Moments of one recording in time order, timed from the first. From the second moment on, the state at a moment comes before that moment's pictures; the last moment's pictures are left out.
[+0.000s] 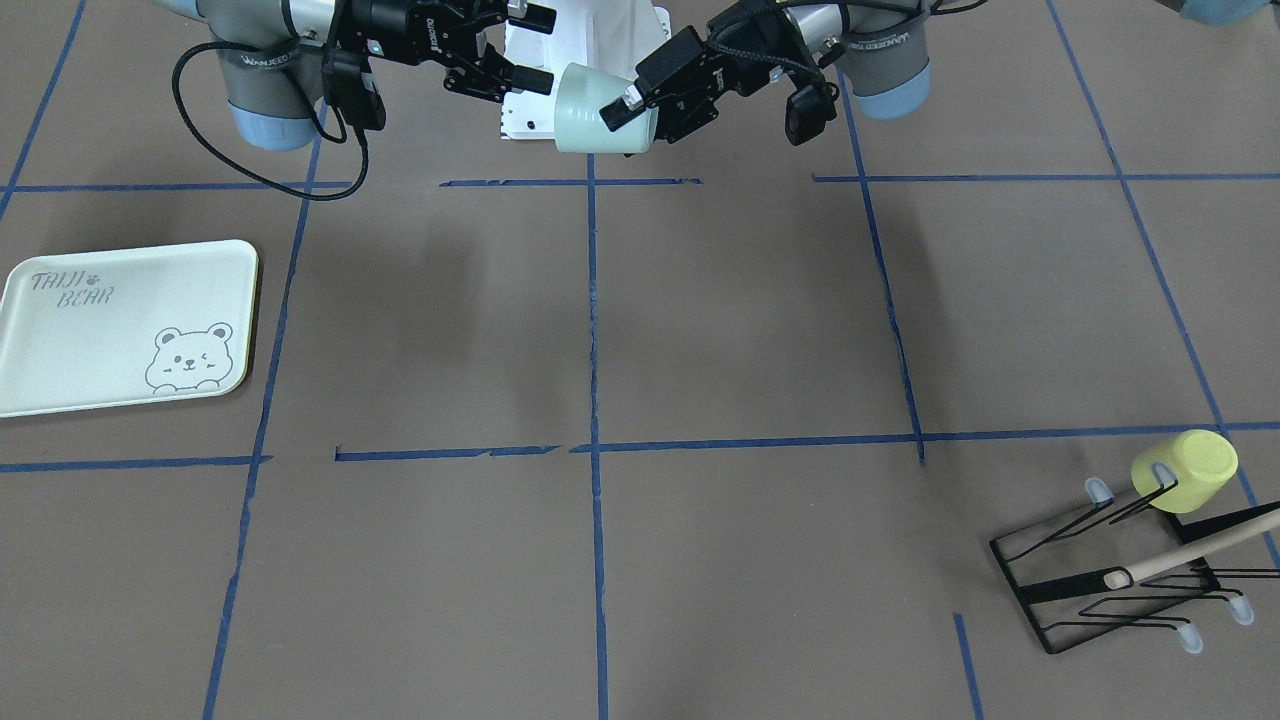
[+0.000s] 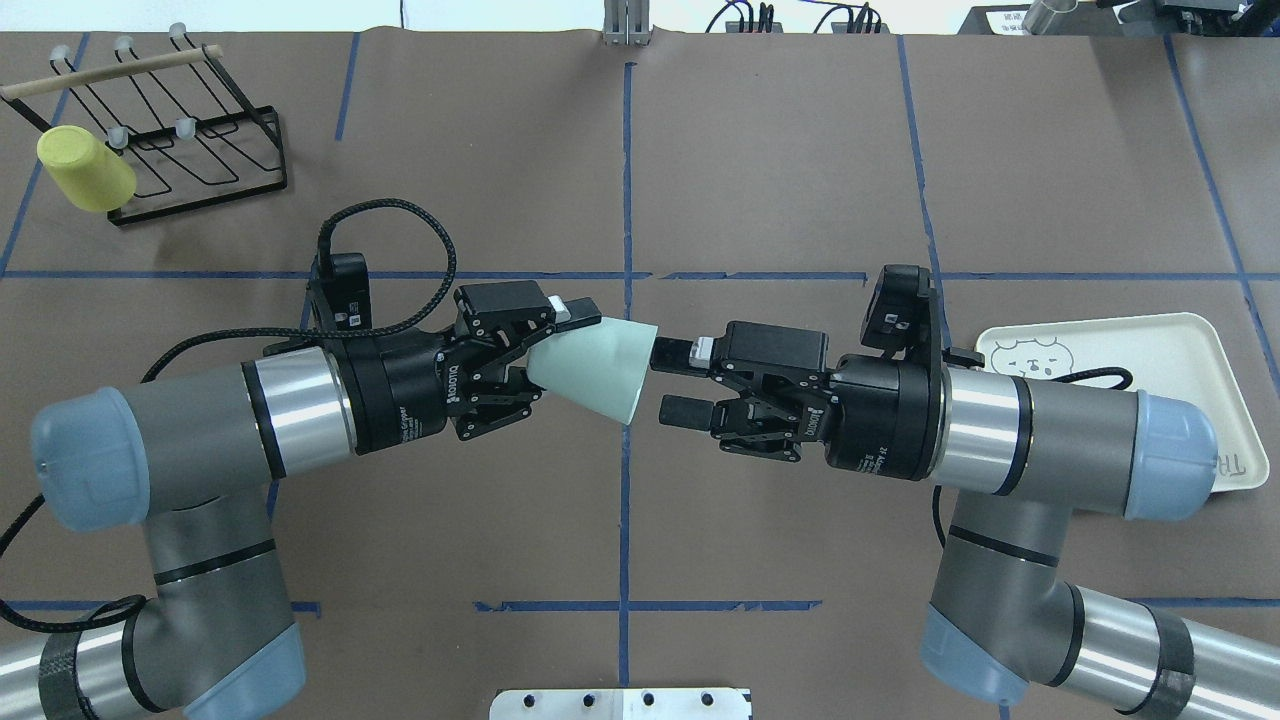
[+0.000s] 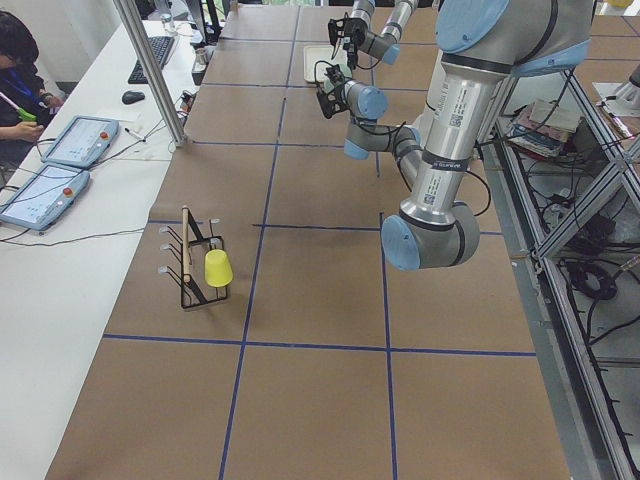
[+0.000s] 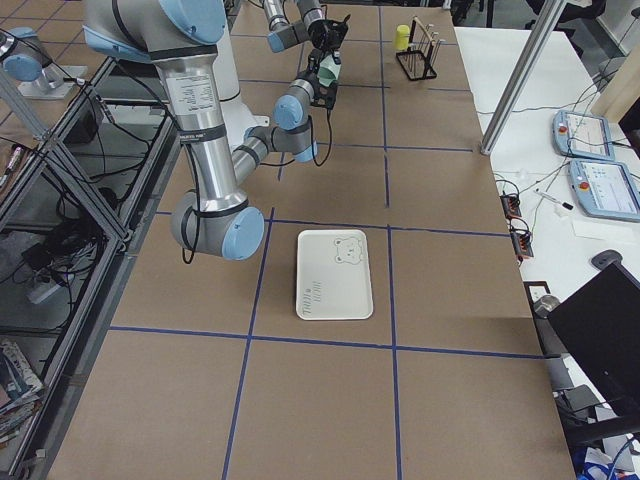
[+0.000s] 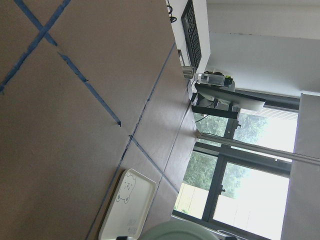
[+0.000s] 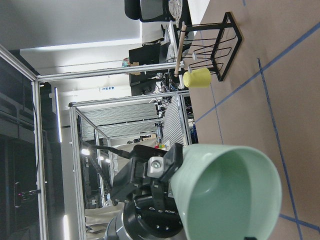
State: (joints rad) left arm -0.42 -1.94 -1.89 -2.85 -1.55 -2.10; right arm 0.43 -1.25 1.84 0.04 1.69 1.97
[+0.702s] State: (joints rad) left arm -0.38 -1.93 -1.89 -2.87 -1.55 -2.13; right arm 0.43 -1.24 1.84 0.03 1.67 1.97
